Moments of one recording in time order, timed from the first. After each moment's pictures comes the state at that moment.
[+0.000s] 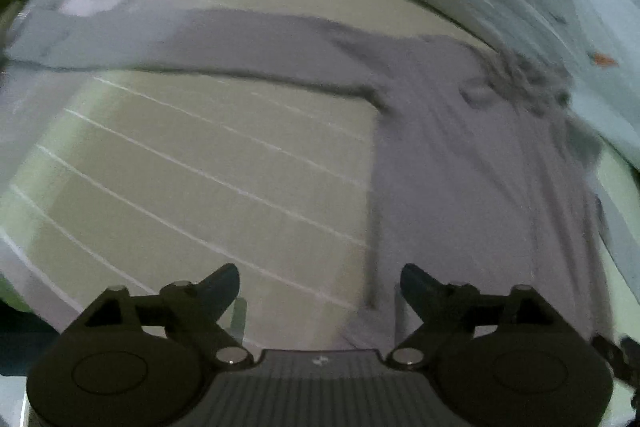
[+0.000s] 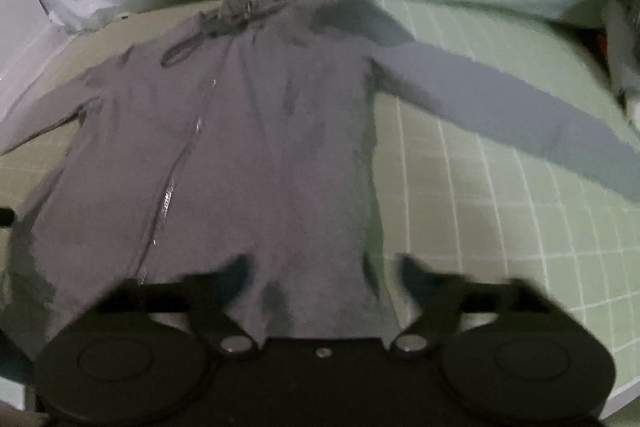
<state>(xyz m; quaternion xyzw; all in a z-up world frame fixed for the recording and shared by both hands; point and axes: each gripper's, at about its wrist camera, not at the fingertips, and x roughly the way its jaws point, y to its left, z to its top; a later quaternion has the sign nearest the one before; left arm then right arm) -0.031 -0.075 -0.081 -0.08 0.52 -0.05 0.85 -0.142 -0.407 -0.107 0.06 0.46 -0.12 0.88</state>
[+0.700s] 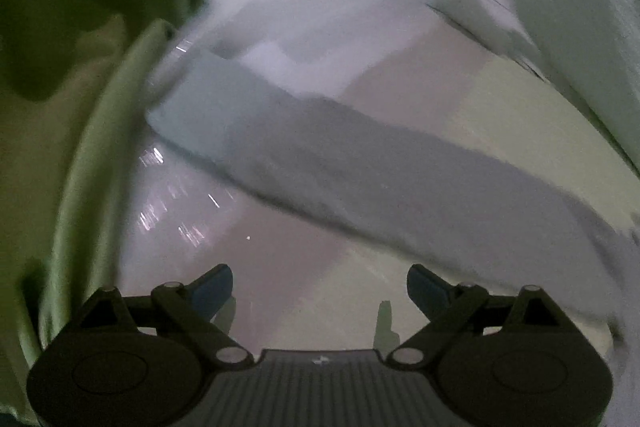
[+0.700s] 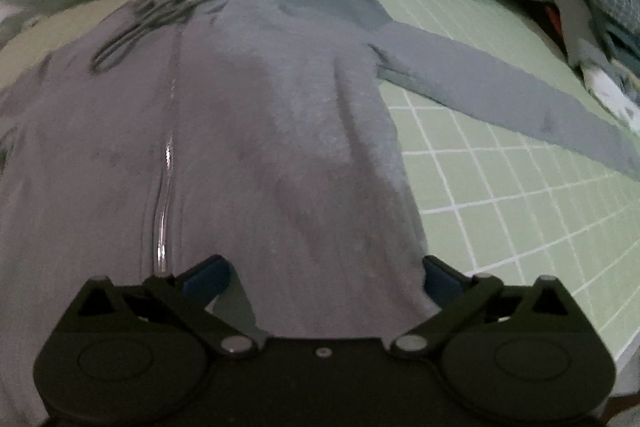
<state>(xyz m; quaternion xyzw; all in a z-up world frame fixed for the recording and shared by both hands) 0.118 0.130 -0.084 -0.11 0.48 0.13 0.86 -0.064 -0.370 -0.140 0.11 0.49 -0.27 0.82</state>
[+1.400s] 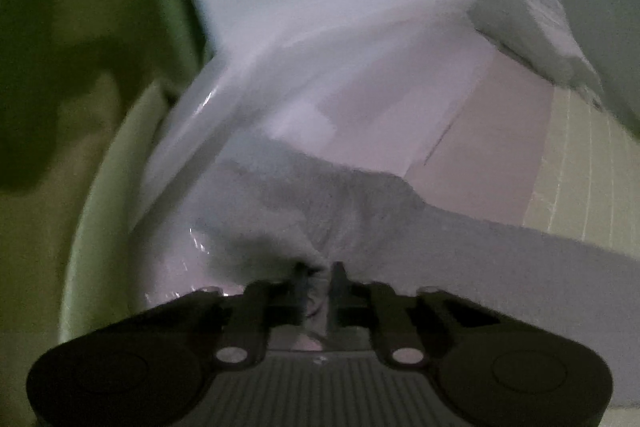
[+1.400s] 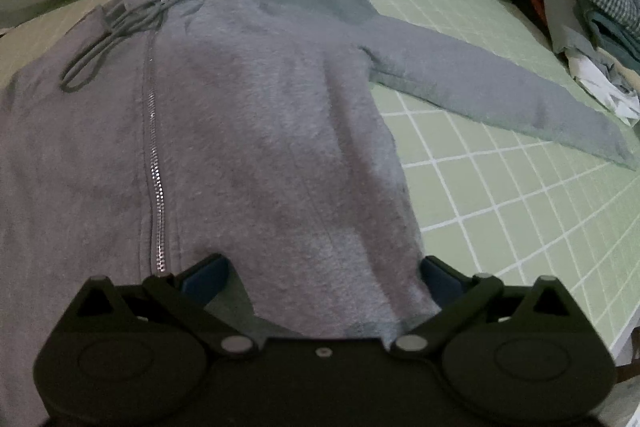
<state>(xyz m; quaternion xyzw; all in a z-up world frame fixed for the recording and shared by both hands) 0.192 0.153 -0.097 -0.04 0.46 0.17 0.87 -0.043 -0.370 -0.141 0.10 0.50 -0.30 0.80</state>
